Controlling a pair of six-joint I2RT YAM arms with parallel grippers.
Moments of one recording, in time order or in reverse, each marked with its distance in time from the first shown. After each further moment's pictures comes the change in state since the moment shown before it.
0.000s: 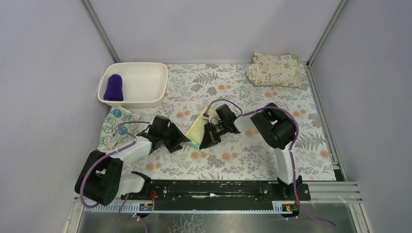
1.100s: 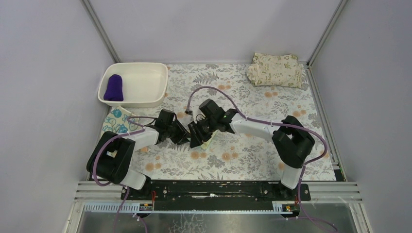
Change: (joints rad) left arm -0.003 0.244 0.114 0.113 0.049 -0.042; right arm 0.193 -0.307 0.184 -0.428 0.439 -0.385
